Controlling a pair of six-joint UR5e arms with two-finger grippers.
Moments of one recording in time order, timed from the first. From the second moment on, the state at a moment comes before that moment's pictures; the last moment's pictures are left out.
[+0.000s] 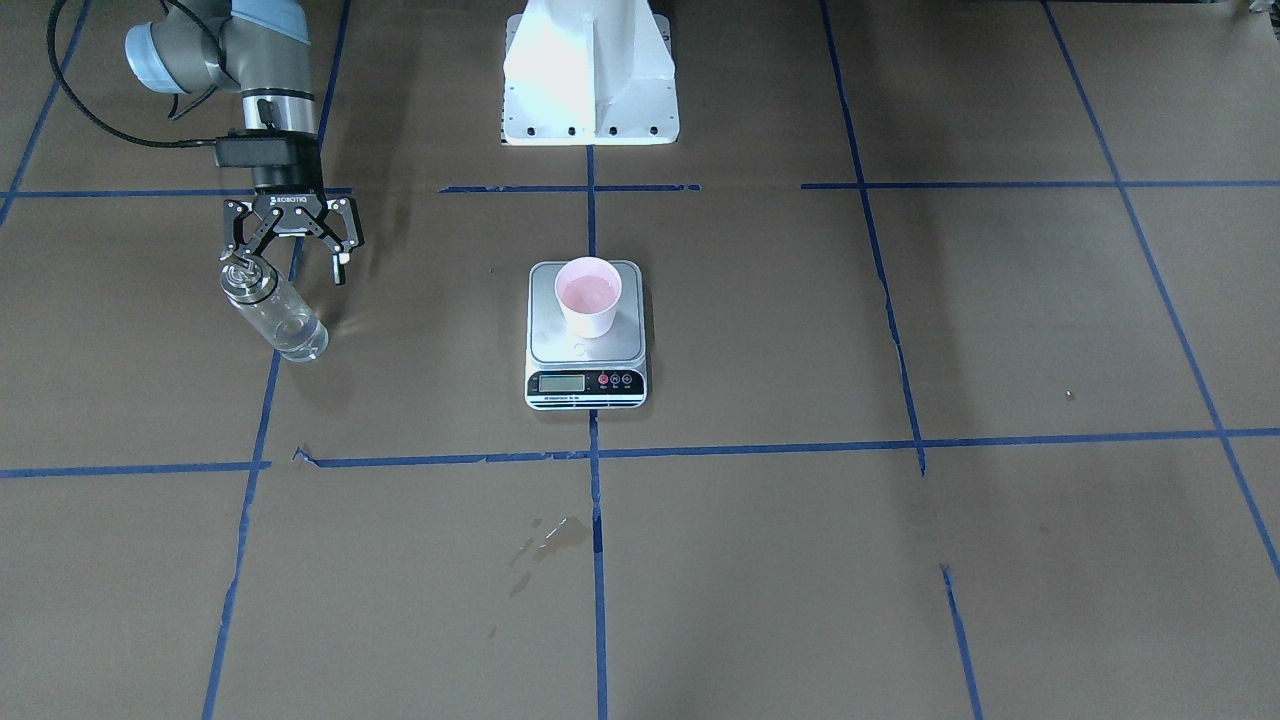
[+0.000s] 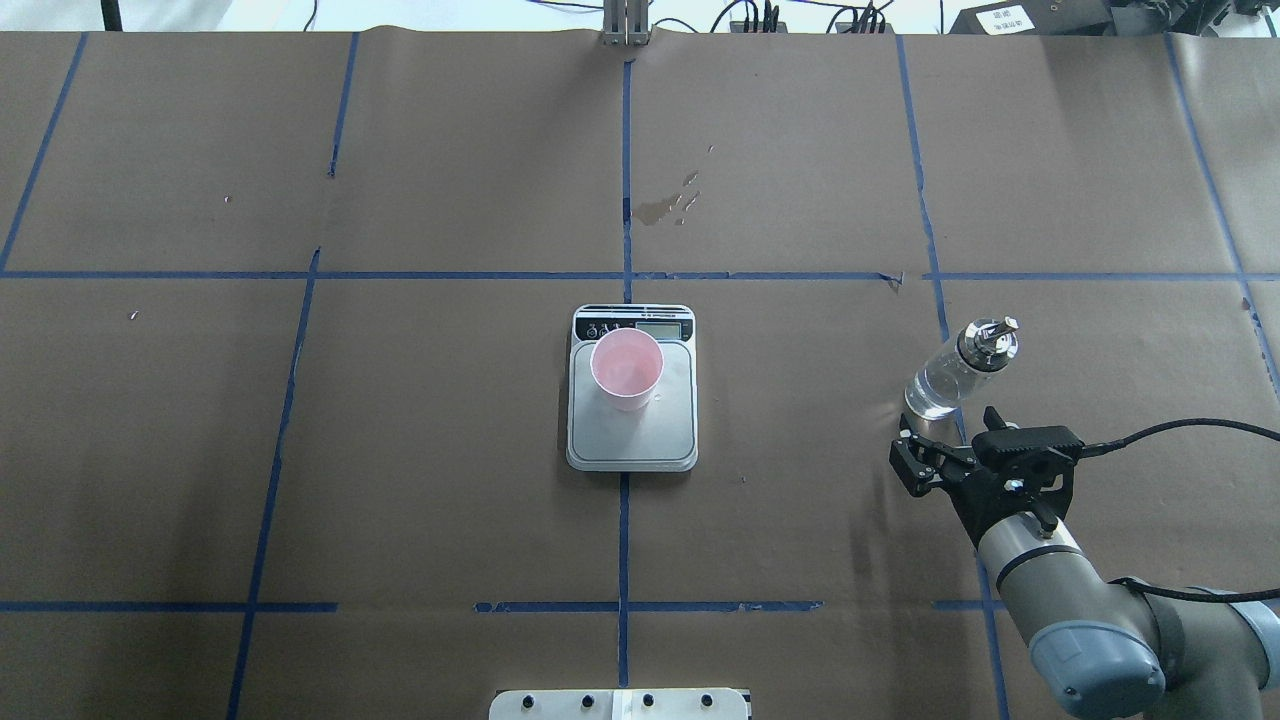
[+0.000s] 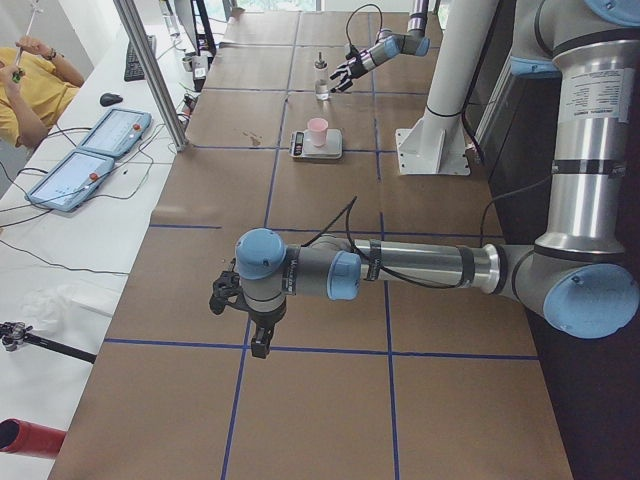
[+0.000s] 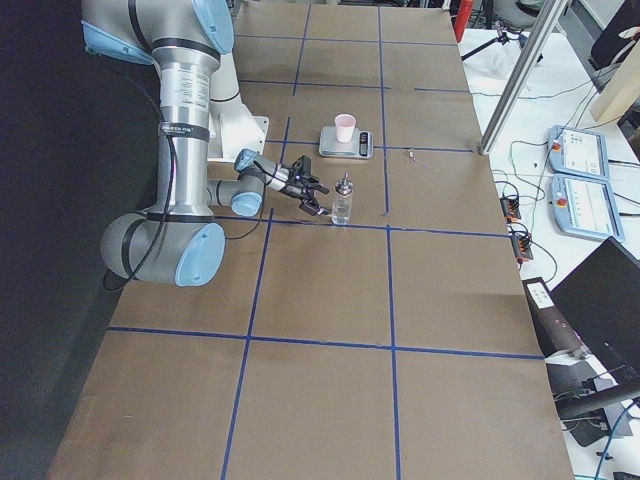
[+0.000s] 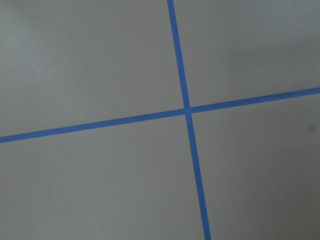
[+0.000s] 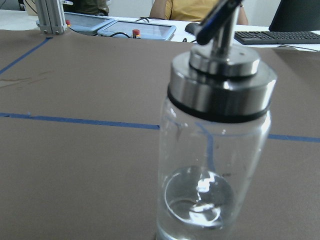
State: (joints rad) left arm -1.59 -1.56 -1.63 -1.62 -2.33 0.10; right arm 0.12 -1.70 1.89 -0.89 0.69 1.36
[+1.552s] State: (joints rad) left arm -1.59 -1.56 -1.63 -1.62 -2.33 0.10; right arm 0.80 -1.95 1.87 -0.56 1.62 0.80
